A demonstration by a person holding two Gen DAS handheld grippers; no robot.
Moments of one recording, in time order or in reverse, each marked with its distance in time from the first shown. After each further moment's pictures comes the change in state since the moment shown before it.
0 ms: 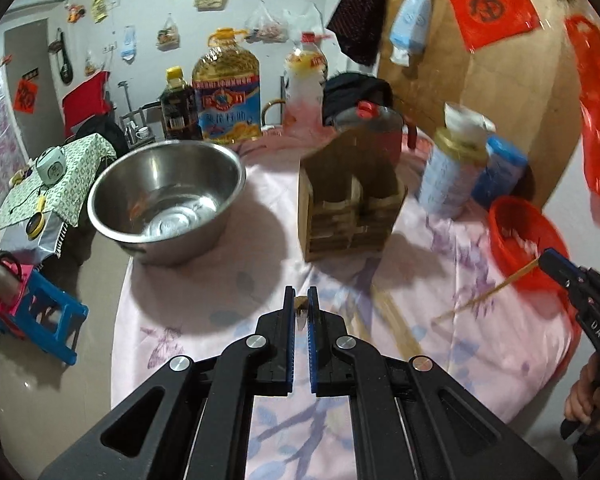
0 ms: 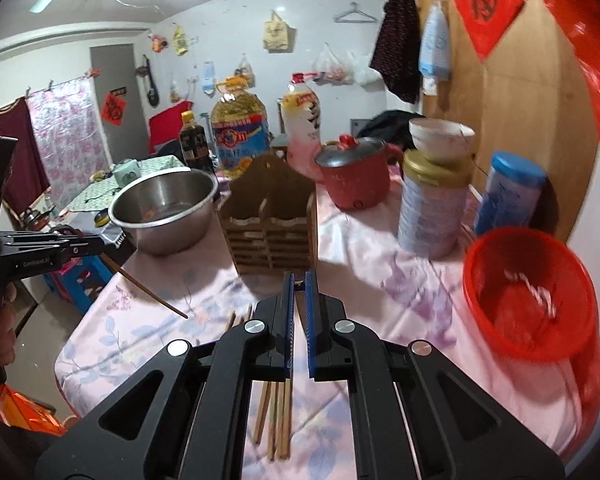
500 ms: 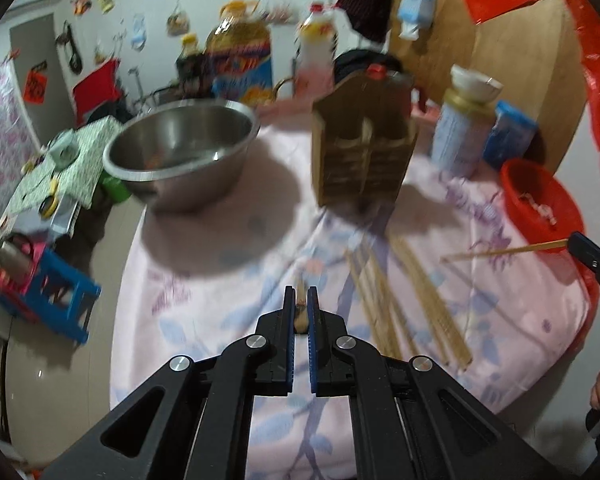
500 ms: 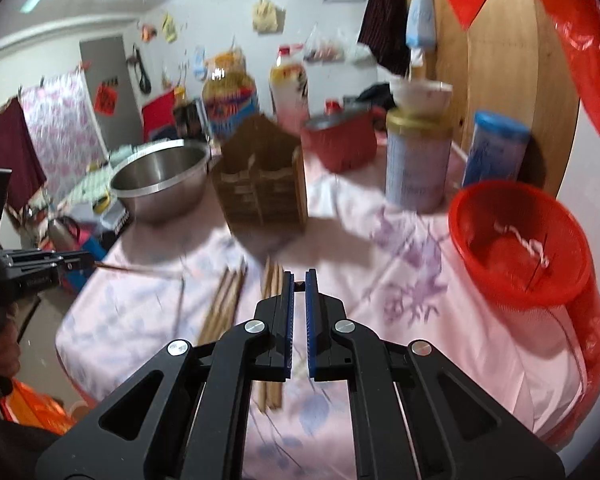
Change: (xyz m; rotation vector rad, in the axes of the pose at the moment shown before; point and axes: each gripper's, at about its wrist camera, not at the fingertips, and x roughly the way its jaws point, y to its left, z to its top) left arm -0.001 0.004 -0.066 0.032 0.058 0.052; right arm -0.022 -0.003 -0.047 0.056 0.060 -0.056
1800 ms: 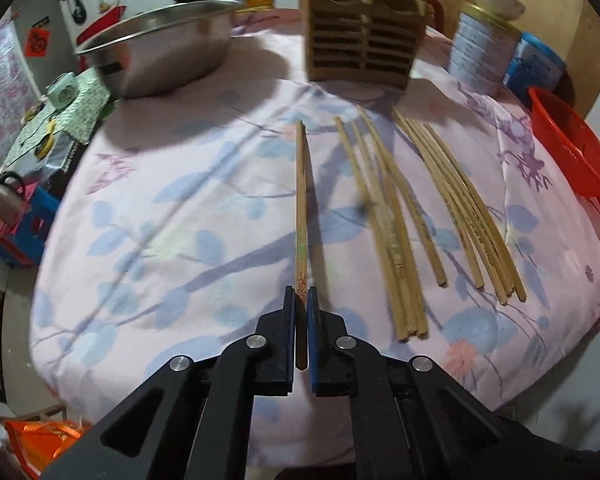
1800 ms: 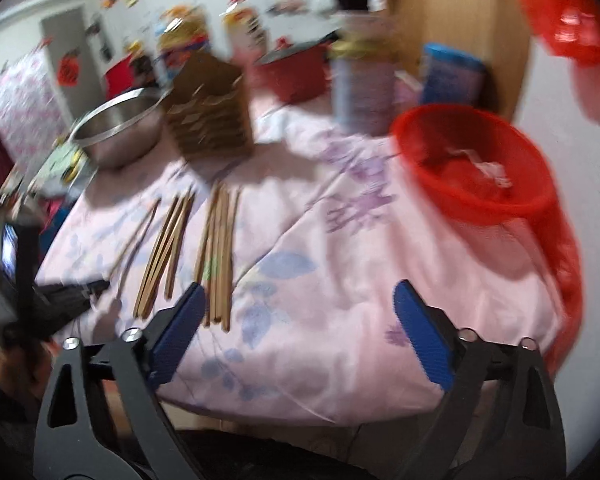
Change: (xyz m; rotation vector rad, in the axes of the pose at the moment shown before) left arm 0.081 -0.033 -0.100 -0.087 0.205 0.057; right arm 0.009 -0.042 -0.072 0.054 0.289 -0.003
